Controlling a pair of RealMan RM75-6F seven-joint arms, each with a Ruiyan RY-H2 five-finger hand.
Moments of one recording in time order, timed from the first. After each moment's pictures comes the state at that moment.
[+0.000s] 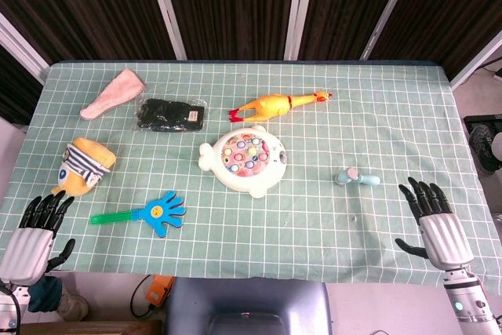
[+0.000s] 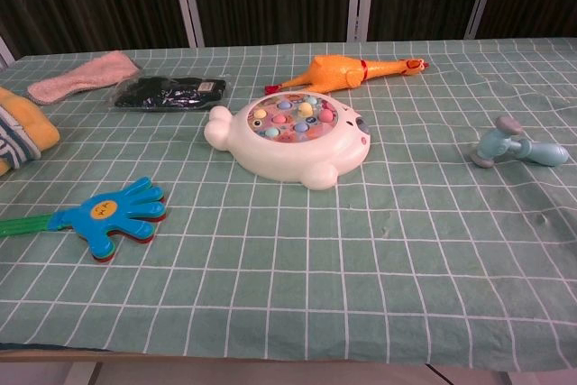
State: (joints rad) left arm -0.11 -1.15 0.00 -1.57 1.60 1.50 0.11; right arm 0.11 -1.17 0.03 -1.59 -1.57 1.45 -0.14
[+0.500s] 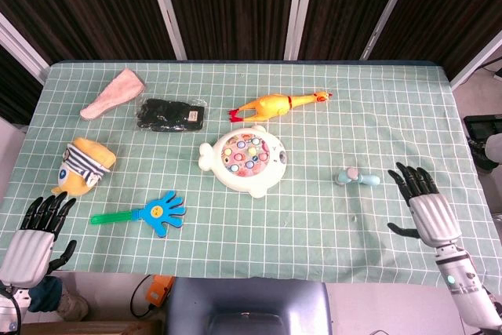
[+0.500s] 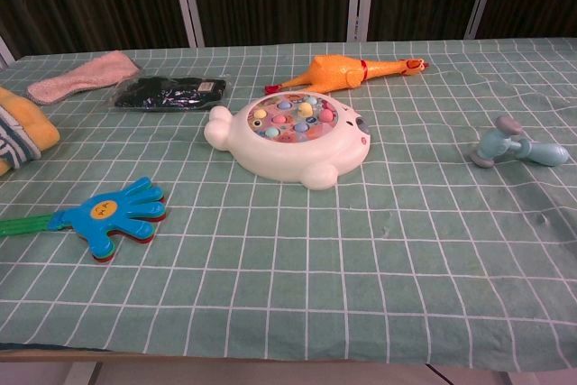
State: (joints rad) left arm -0.10 -1.17 0.01 -1.55 1.63 1.53 0.11; right arm 0.24 -1.20 0.09 -1.45 -1.53 1.27 -0.01
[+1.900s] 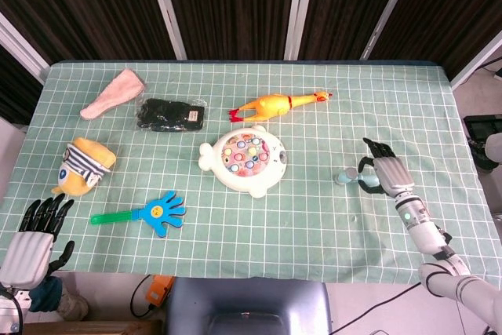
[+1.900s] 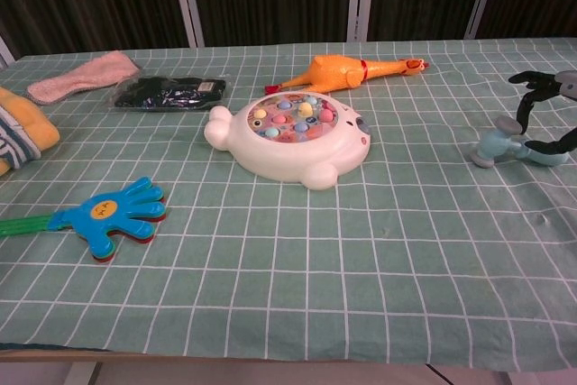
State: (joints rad) left arm -0.09 -1.16 0.01 -1.60 1.59 1.51 0.16; right arm 0.55 -1.53 0.12 -0.88 -1.41 0.90 0.34
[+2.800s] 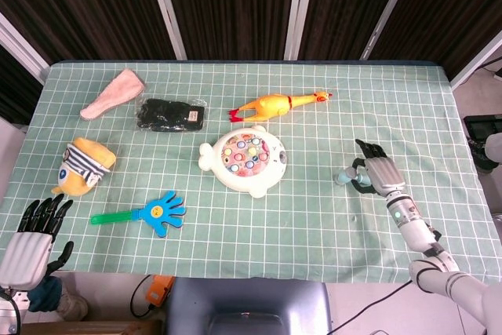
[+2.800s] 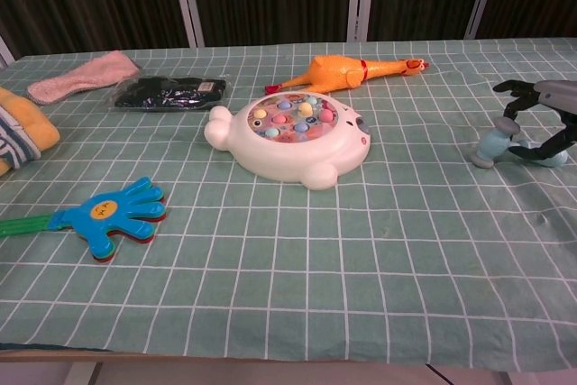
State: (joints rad) left arm -0.09 -1.15 0.01 -1.60 1.60 1.52 0.15; right arm 0.58 -1.57 0.12 -0.86 -1.38 0.85 0.28
